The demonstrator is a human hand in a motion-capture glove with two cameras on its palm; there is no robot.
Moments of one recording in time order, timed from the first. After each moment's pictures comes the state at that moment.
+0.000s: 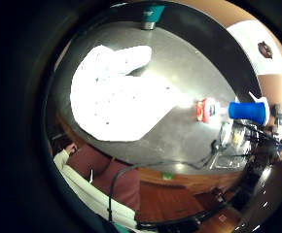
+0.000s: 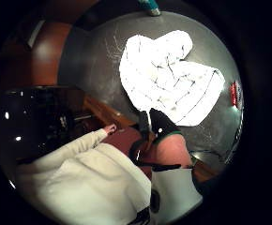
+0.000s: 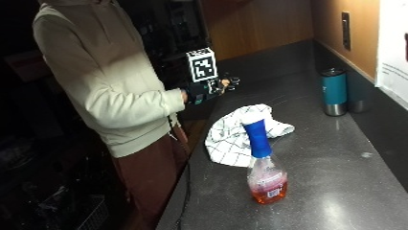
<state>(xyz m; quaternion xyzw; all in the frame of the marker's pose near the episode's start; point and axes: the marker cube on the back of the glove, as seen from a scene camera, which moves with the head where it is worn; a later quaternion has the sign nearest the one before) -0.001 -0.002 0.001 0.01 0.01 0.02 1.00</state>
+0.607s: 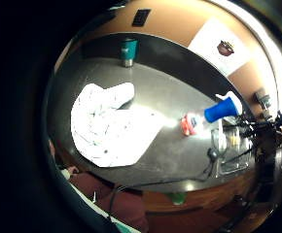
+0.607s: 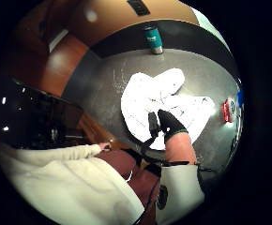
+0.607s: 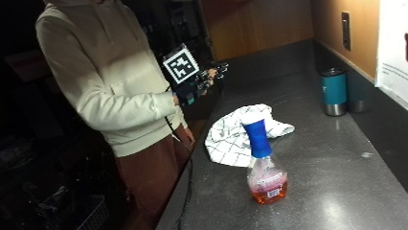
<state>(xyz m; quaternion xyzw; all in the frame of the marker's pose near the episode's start) 0.023 0.030 -0.031 0.18 0.02 0.05 0.98</state>
